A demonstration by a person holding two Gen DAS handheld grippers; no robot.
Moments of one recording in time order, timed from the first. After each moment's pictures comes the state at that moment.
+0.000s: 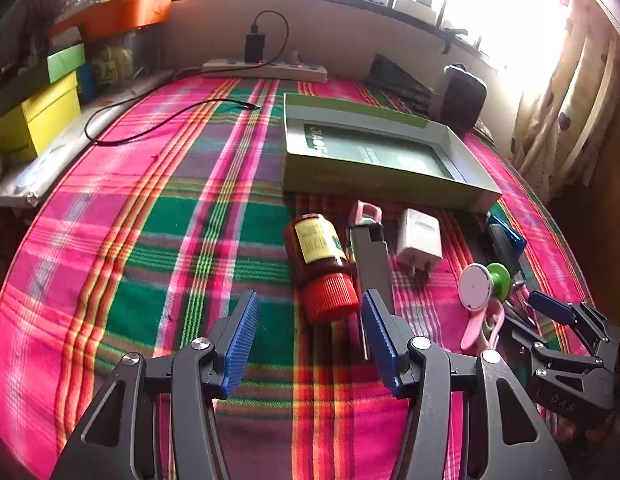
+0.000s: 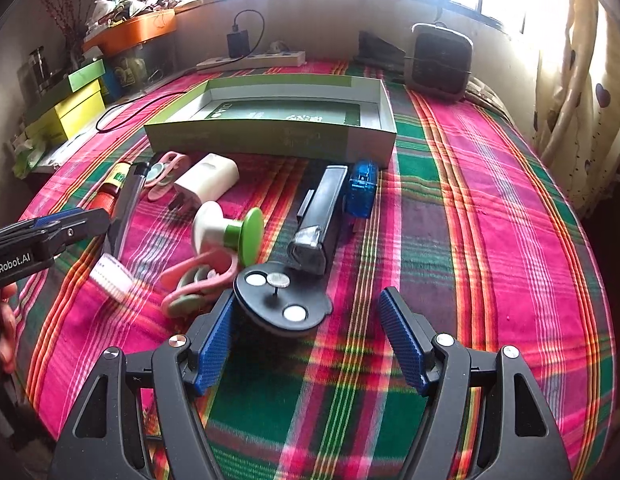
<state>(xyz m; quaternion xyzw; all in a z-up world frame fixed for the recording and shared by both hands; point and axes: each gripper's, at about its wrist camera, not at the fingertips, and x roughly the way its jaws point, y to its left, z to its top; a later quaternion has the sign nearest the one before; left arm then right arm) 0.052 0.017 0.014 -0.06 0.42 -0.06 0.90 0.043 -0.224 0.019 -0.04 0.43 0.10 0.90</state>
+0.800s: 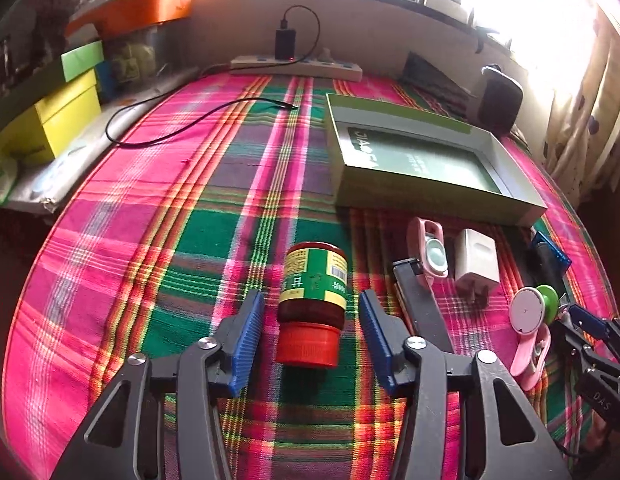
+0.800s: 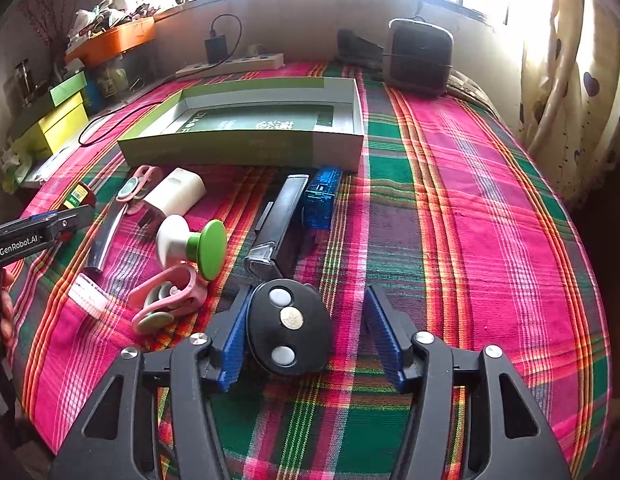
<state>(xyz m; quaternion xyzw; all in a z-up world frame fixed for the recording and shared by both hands) 0.076 0.038 0.006 -0.05 0.43 -0.01 0.90 0.048 -0.241 0.022 -0.03 0.43 0.08 0.90</state>
